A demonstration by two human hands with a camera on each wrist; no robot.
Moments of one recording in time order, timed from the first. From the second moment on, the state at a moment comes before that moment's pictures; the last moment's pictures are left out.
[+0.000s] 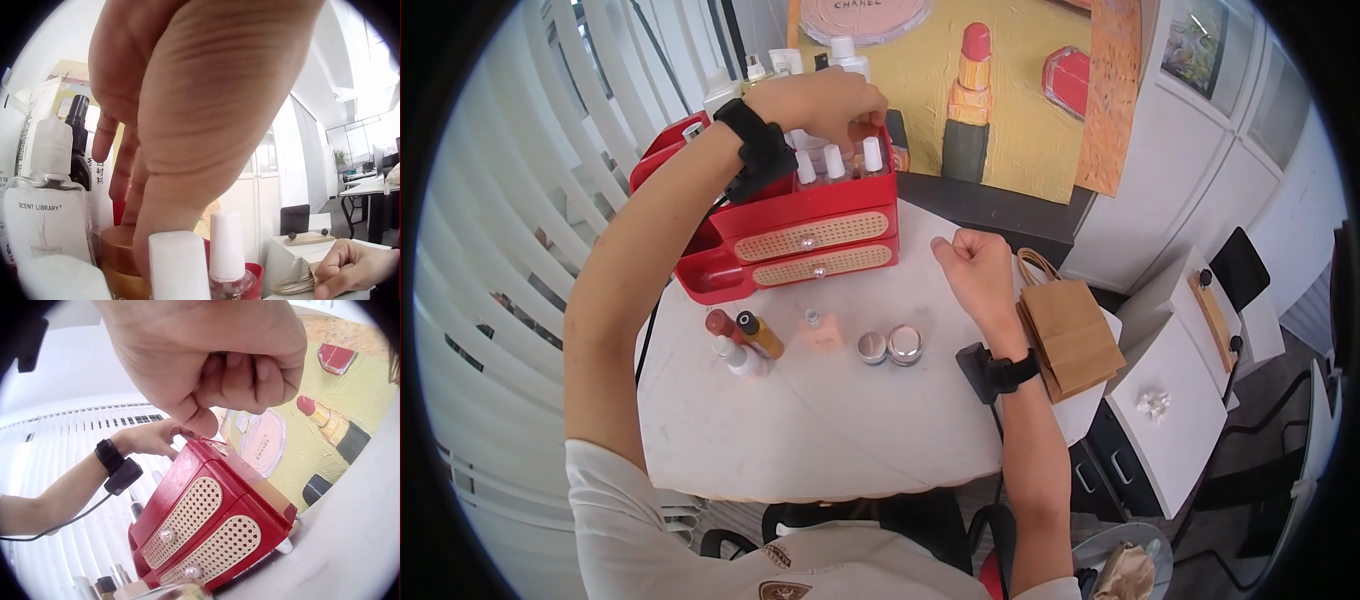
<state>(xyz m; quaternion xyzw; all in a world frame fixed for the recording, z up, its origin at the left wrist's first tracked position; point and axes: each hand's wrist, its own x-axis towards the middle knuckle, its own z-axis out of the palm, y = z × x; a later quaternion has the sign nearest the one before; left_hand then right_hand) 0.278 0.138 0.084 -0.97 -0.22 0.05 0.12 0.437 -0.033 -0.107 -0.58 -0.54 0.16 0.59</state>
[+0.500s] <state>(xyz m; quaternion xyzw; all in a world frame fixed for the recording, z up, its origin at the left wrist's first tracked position) 0.283 0.134 0.084 -0.94 -0.31 0.03 0.14 0.435 -0.036 -0.103 -0.57 -0.54 0.17 0.59</state>
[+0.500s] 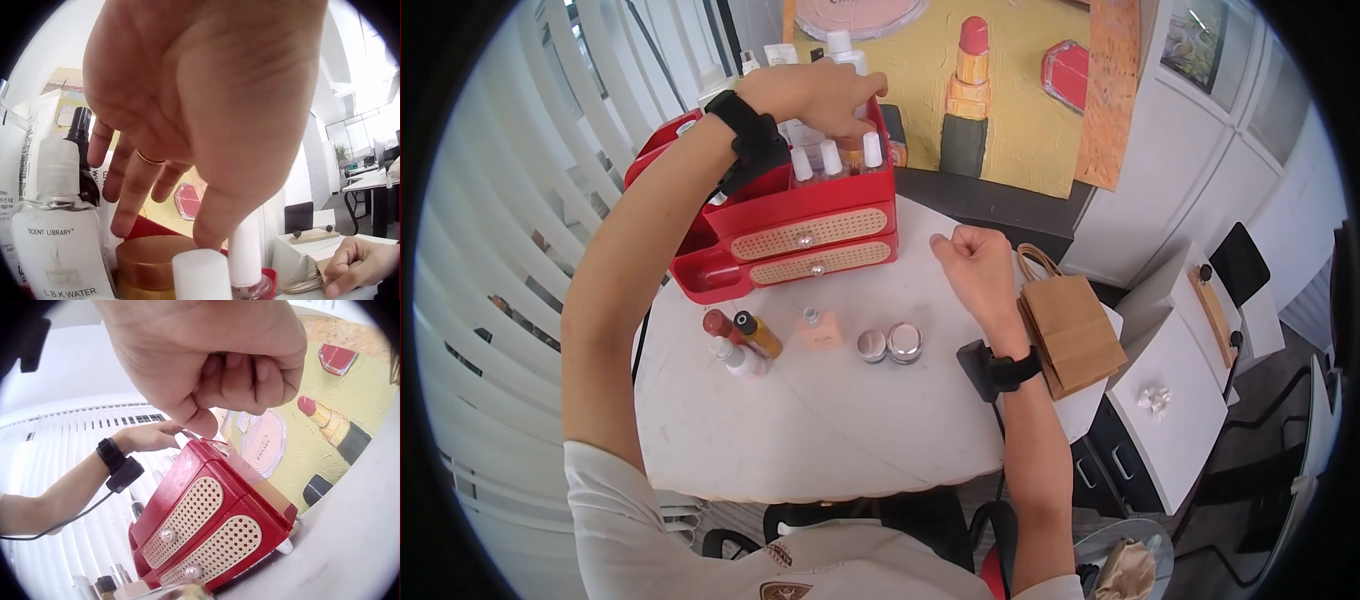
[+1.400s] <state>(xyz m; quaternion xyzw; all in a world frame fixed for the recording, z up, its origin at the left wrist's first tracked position) 0.233 0.134 0.110 -0.96 -0.24 0.00 0.13 0.436 -0.038 -0.102 -0.57 -0.54 0.17 0.59</state>
